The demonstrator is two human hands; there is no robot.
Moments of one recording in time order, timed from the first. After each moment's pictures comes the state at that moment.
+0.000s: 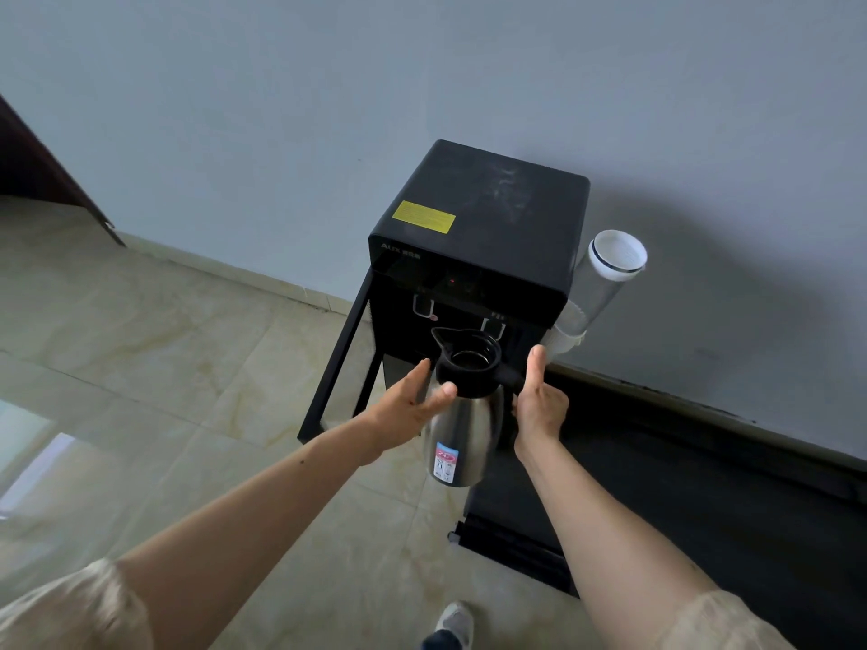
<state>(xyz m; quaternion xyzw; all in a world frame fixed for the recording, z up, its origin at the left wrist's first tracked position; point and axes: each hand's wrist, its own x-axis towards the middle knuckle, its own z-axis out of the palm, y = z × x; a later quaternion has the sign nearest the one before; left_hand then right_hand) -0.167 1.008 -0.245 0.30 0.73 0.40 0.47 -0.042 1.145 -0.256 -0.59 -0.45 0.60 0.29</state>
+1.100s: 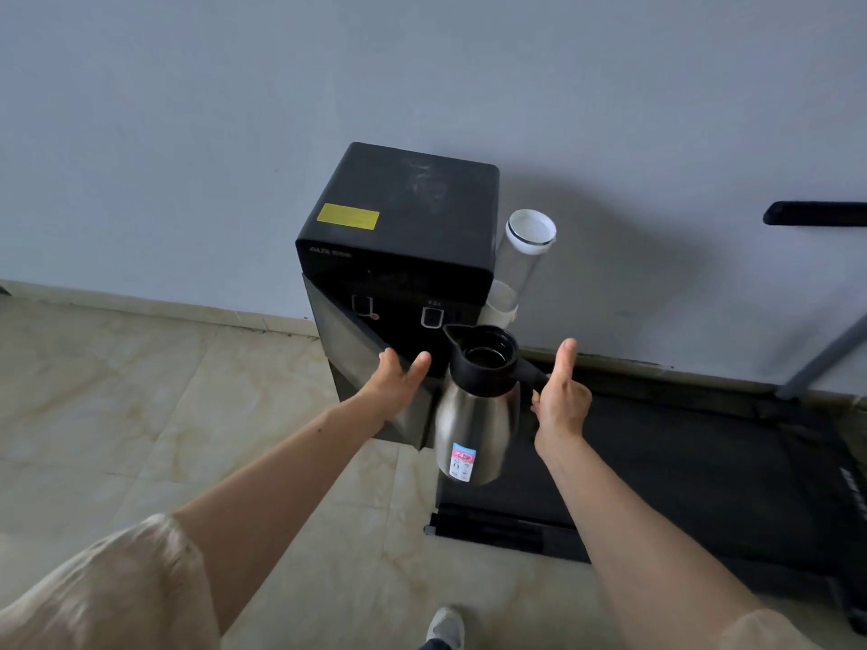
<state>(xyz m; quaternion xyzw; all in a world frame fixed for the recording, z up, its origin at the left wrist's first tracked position) -0.128 1.062 -0.219 0.24 0.80 0.35 0.44 0.039 1.159 -0.225 -0.65 -0.38 0.54 0.38</state>
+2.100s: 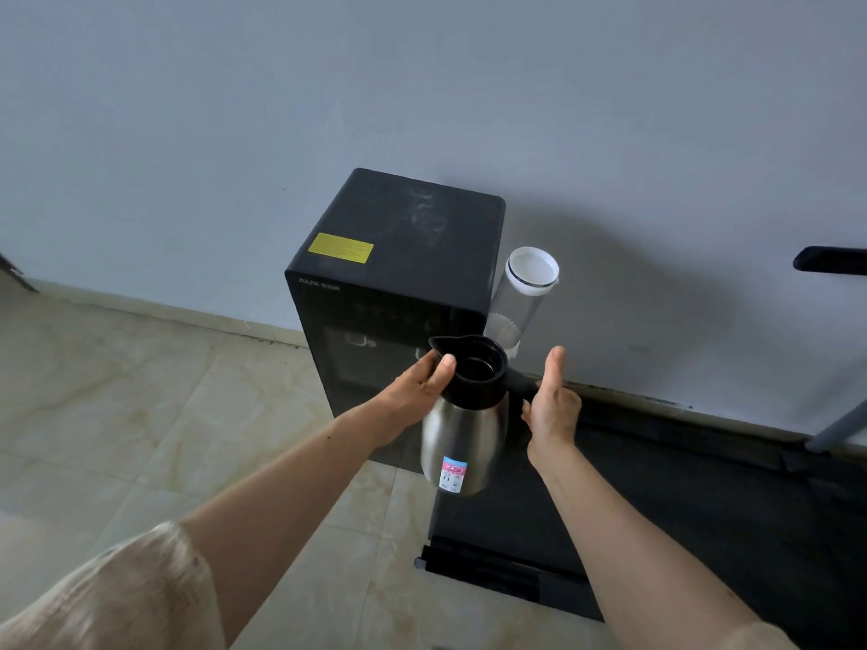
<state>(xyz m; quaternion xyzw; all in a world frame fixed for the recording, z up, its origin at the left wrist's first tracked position) -0.124 1.114 -0.189 0.32 0.70 0.42 0.48 0.010 1.218 -0.216 -0.60 -0.40 0.59 0.35</state>
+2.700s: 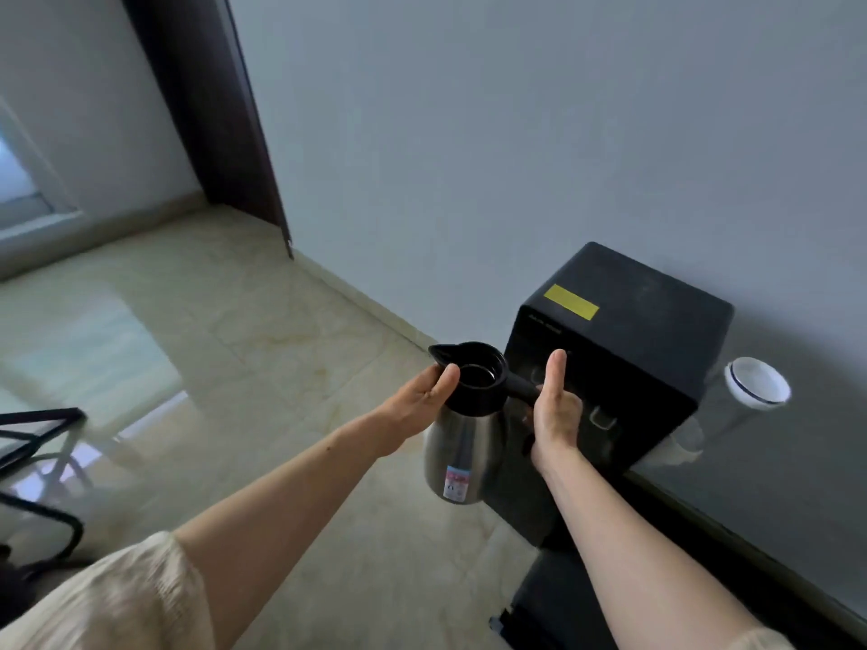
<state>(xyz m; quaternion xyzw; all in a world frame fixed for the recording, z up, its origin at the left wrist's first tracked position) -0.212 0.869 -0.150 0.18 0.73 0.58 0.31 -0.146 1.030 -0.160 -0.41 -0.56 0.69 0.20</state>
